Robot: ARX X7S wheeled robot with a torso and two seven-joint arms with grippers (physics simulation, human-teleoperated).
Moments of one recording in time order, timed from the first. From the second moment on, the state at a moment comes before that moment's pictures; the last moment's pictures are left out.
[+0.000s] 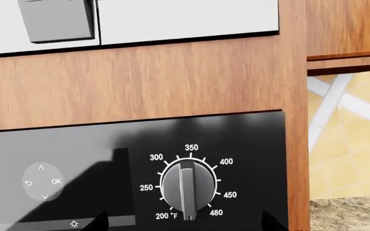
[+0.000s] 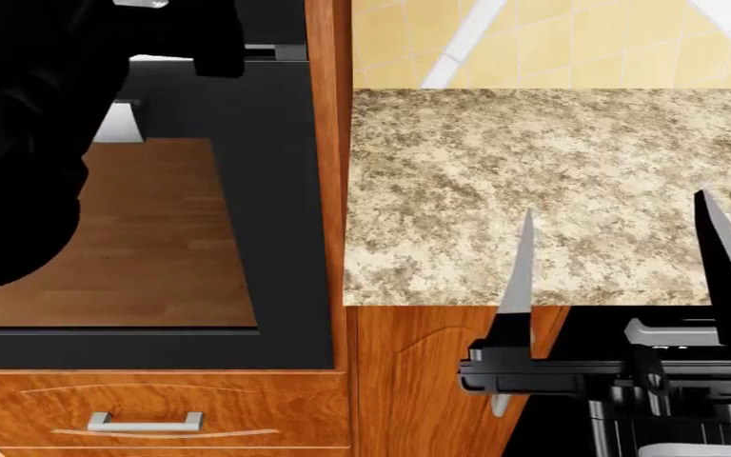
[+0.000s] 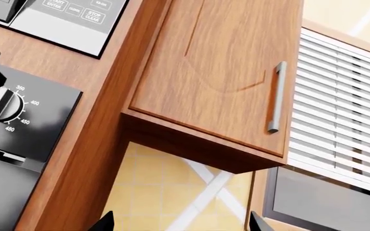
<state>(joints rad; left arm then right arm) -2.08 -0.90 1.73 0.41 -1.70 -0.04 -1.06 -0.03 0.00 -0.17 -1.05 -0.45 0.33 -0.06</state>
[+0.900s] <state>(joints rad) -2.04 -0.82 1.72 0.26 -1.70 -0.07 -1.00 -0.02 0.00 -0.18 -1.05 -0.46 0.33 -0.06</state>
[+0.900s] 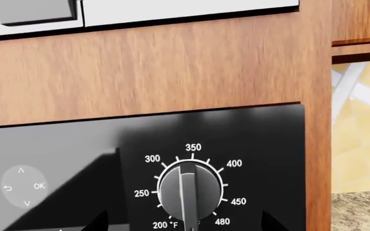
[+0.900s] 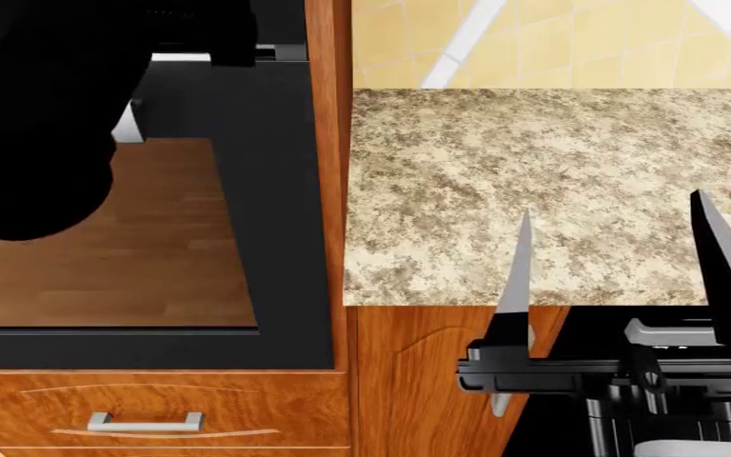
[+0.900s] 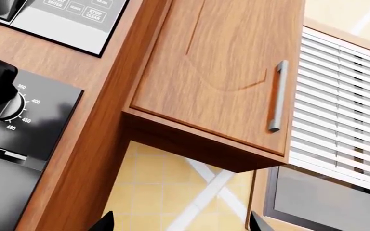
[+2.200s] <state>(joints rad) -1.99 -0.75 1.71 0.13 -1.72 -0.11 -0.96 -0.02 0.00 -0.18 -1.05 -0.46 0.34 -0.06</state>
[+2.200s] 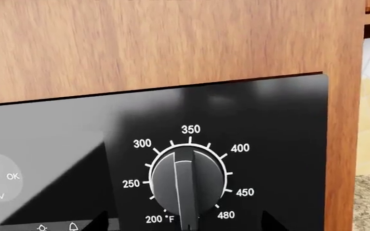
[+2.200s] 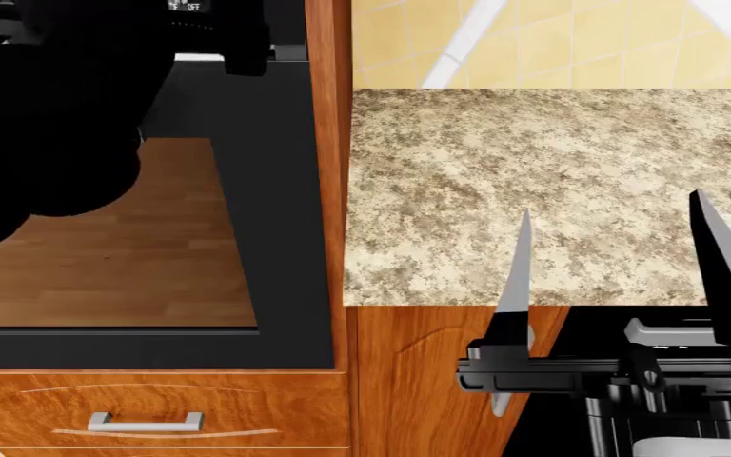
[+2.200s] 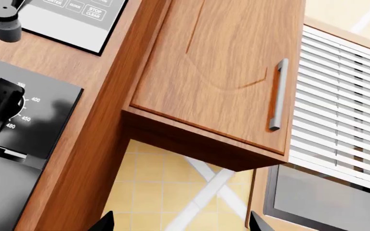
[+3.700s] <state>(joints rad) -1.95 -0.71 1.68 0.04 -1.68 -0.12 -0.92 -0.02 0.00 -0.18 -1.05 -0.47 0.36 -0.07</state>
